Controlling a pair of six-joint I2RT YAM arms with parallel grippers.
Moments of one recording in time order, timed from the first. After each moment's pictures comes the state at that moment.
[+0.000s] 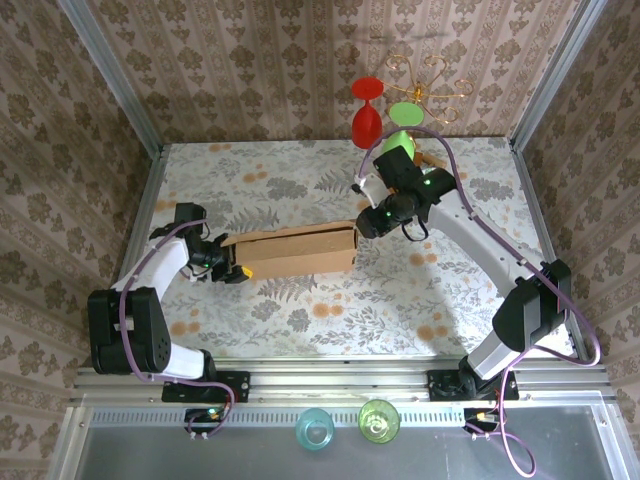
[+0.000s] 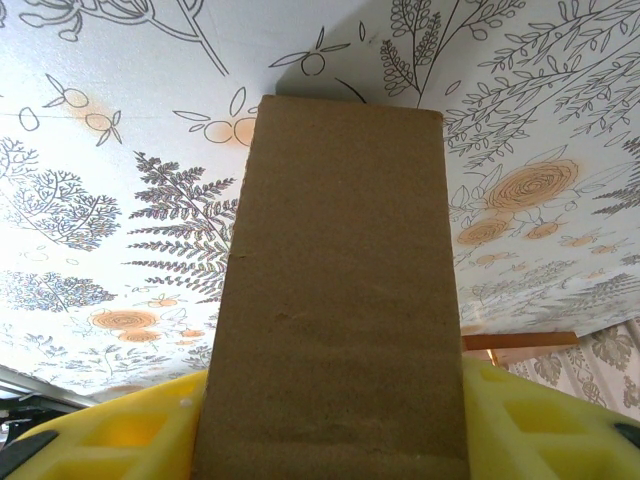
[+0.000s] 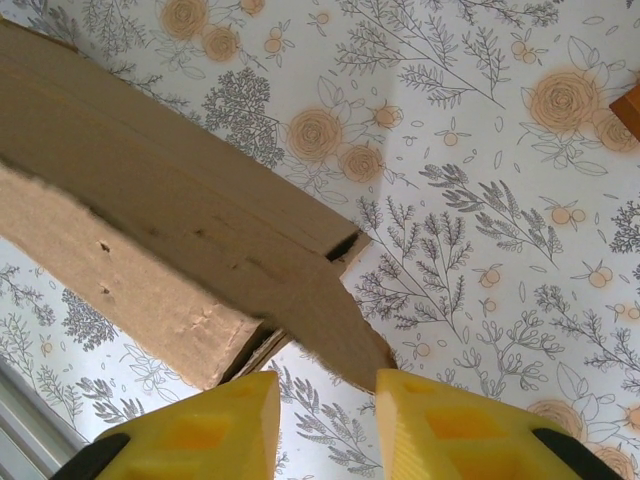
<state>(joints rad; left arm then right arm) -0.02 1.41 0.87 -0.74 0.62 -1.75 0.49 1.60 1.53 -1.01 -0.19 -0.08</state>
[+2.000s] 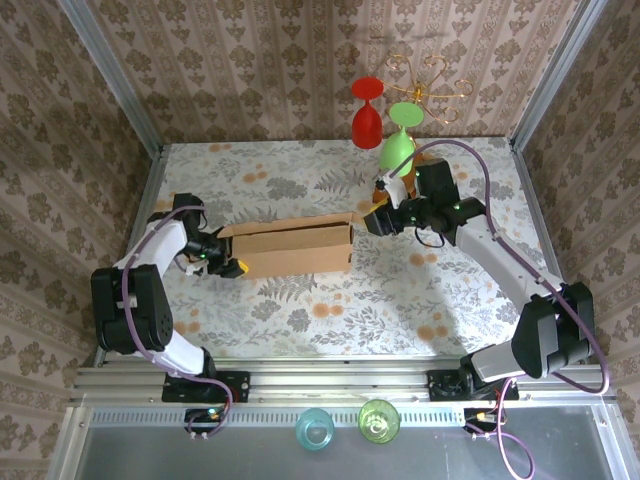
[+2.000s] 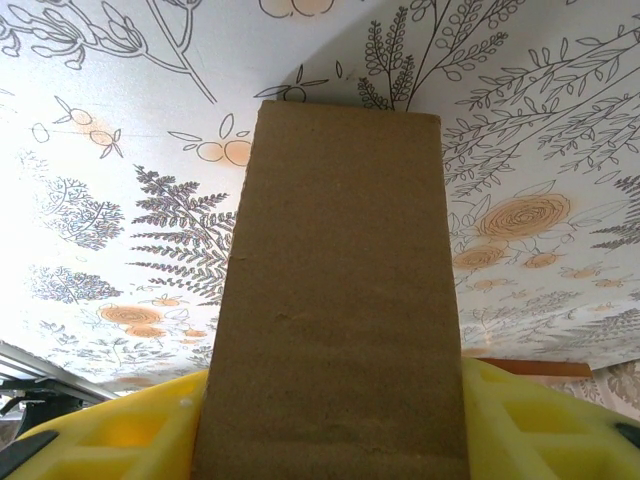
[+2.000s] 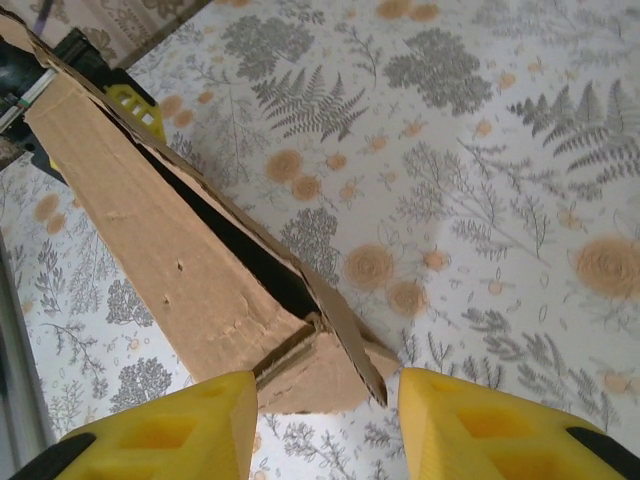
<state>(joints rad) 0.01 1.55 1.01 -0.88 0.62 -1.69 0.30 1.43 1.15 -0.46 -0.59 -0.18</state>
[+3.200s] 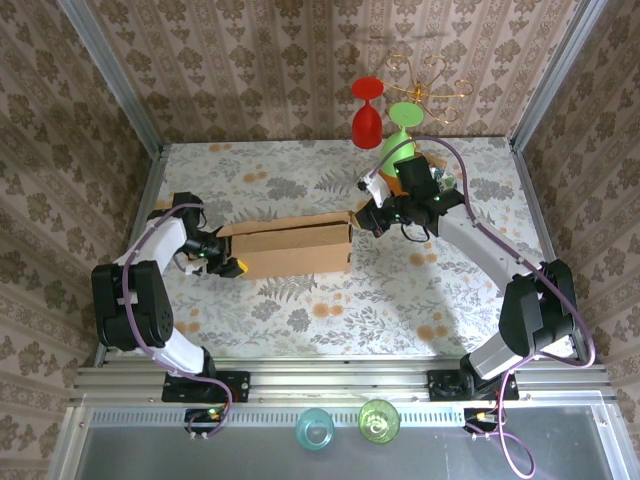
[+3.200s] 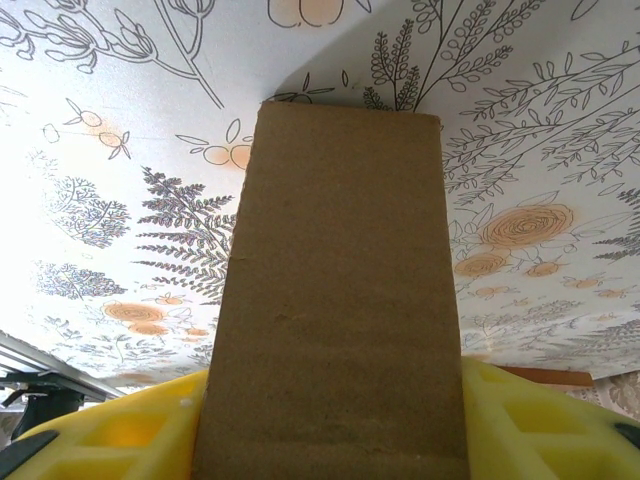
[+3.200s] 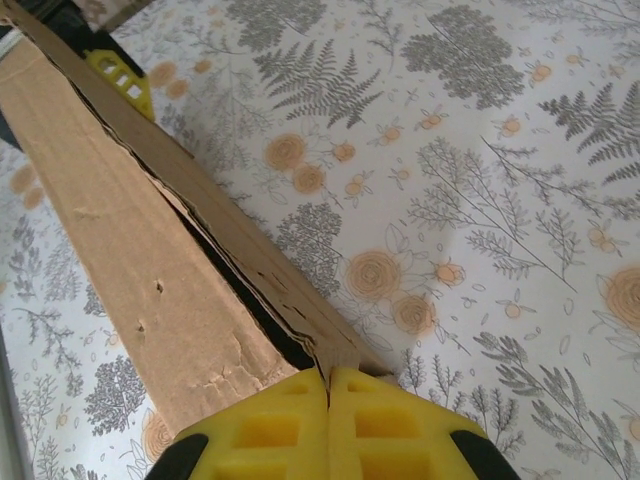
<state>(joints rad) 0.02 1.57 1.03 -0.90 0.62 -1.69 0.38 1.55 1.25 -0.50 -0.52 -0.20</state>
